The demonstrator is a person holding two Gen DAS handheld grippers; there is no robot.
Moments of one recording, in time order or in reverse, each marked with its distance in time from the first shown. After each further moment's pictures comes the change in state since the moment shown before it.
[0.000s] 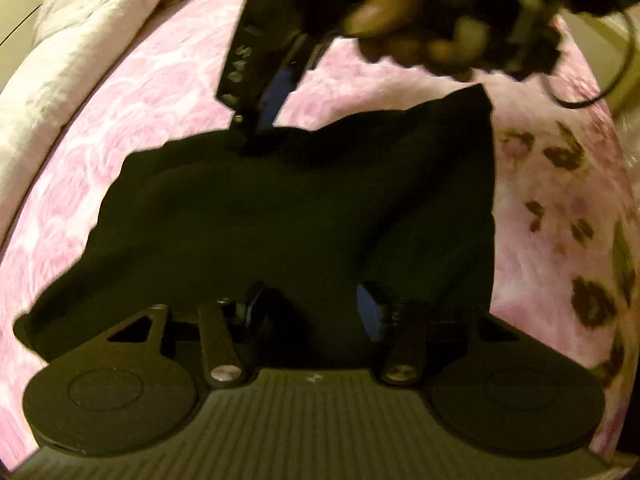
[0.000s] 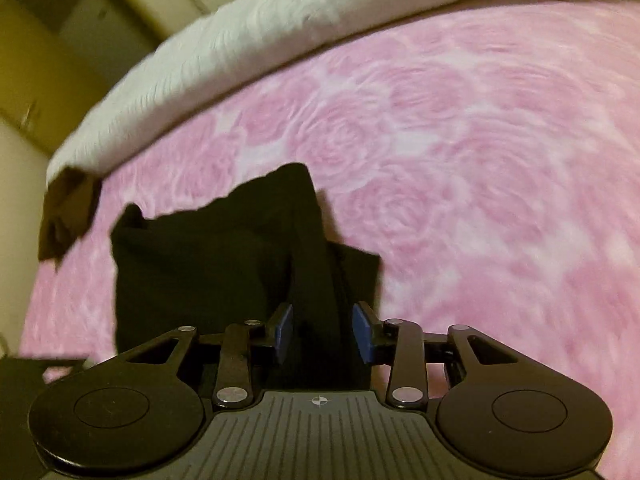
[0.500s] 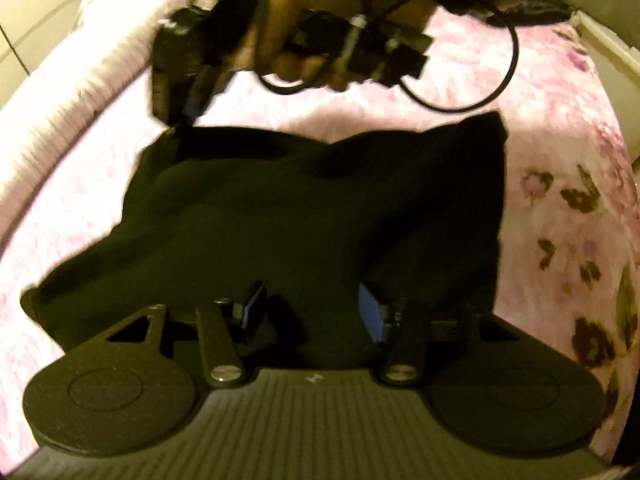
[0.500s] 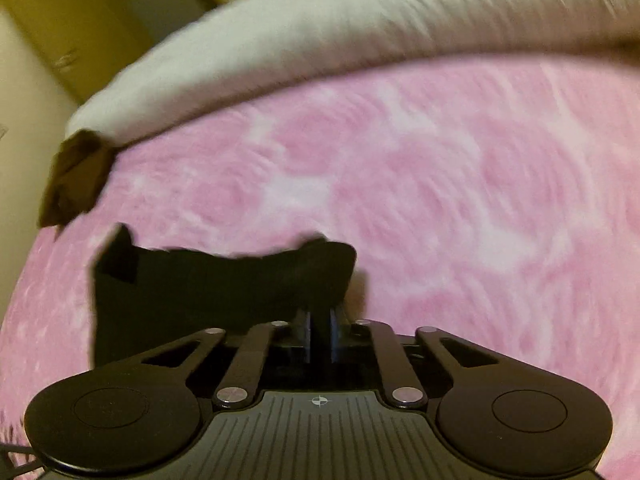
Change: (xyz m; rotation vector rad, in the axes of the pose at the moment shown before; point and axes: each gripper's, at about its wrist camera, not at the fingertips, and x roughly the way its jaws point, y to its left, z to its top) left arm -0.017 0.002 0.002 -0.080 -0.088 0.061; right arm 0.046 0.038 0.069 -0.204 -0.010 0.075
